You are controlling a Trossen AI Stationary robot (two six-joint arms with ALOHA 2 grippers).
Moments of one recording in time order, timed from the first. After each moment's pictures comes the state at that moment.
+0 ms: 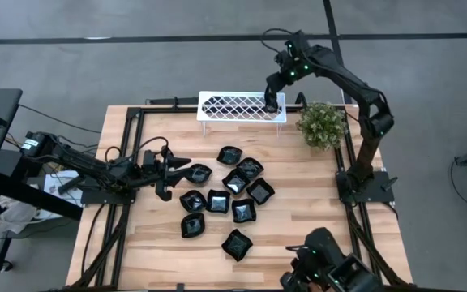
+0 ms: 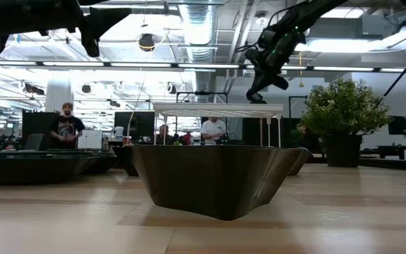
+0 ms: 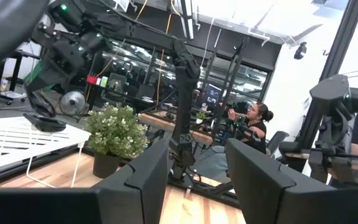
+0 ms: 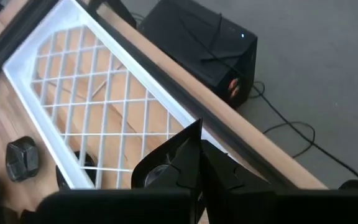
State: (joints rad) left arm -0.28 1.05 0.17 1.05 -0.42 -0.16; right arm -0.95 1.80 1.76 -0.91 -0.38 0.03
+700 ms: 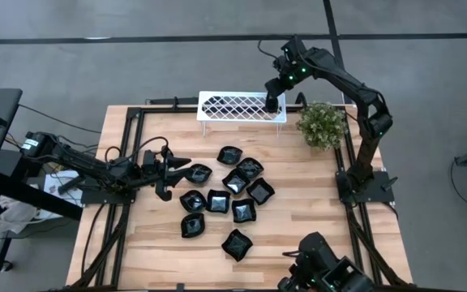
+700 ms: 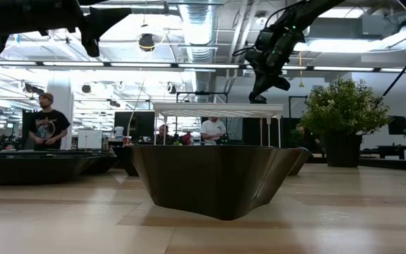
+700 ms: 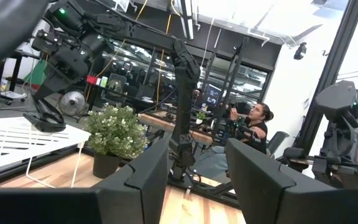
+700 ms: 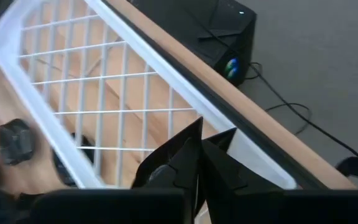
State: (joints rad) left arm -0.28 1.05 0.17 1.06 -0.42 -0.16; right arm -0.92 1.81 1.76 -0.98 -0.34 0.02
